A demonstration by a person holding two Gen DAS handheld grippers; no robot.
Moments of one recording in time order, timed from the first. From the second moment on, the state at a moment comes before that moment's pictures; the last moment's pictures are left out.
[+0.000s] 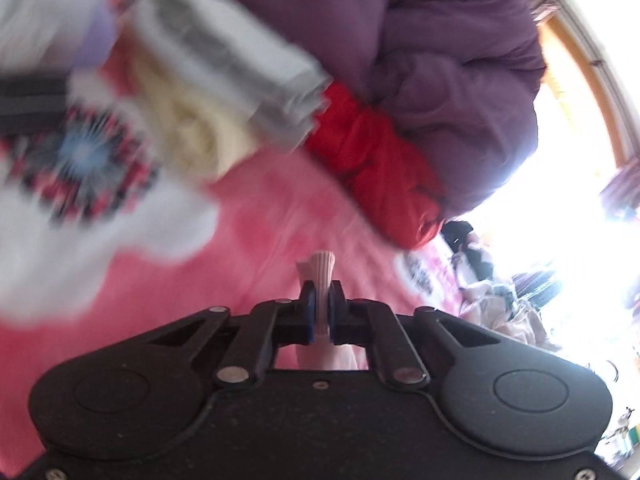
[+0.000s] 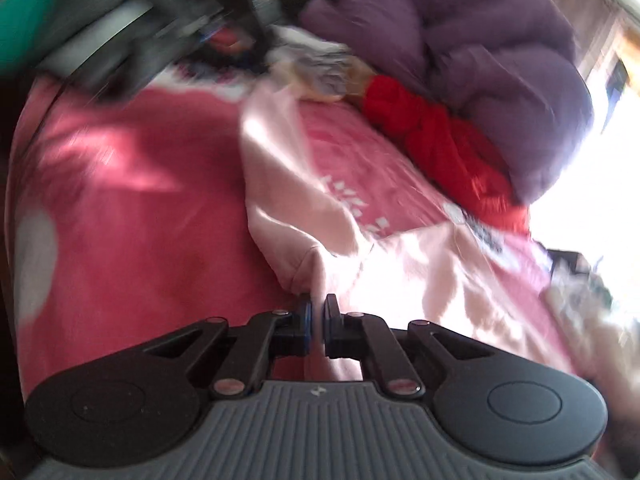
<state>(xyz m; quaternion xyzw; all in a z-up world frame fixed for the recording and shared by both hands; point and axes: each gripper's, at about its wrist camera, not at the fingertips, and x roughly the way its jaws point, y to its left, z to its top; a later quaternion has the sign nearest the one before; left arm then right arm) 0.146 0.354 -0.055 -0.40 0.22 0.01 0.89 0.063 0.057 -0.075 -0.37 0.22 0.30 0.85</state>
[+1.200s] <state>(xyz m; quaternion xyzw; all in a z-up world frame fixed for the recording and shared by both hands) 0.174 0.364 -0.049 -0.20 0.29 0.09 0.93 0.080 0.095 -0.050 -0.18 0.30 0.37 0.86</state>
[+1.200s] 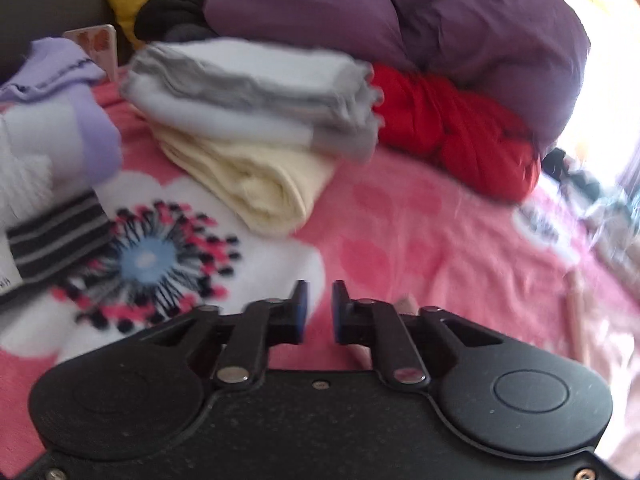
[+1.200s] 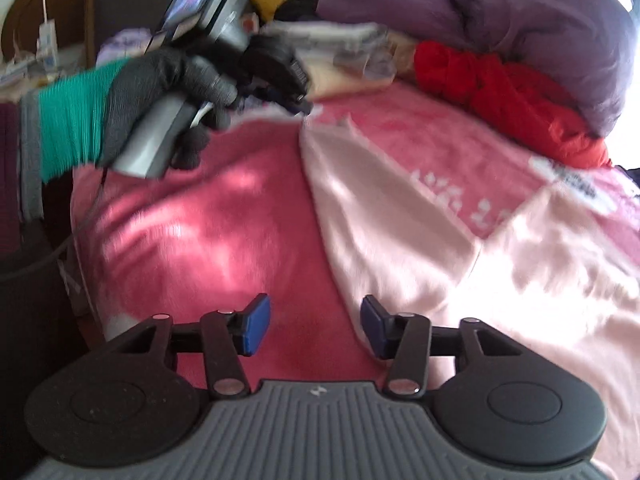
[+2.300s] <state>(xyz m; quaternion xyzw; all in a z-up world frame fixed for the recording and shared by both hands) 0.222 0.356 -0.050 -0.03 0.35 -0.19 0.92 0.092 0.103 -0.080 -0.16 0.29 0.37 0.87</state>
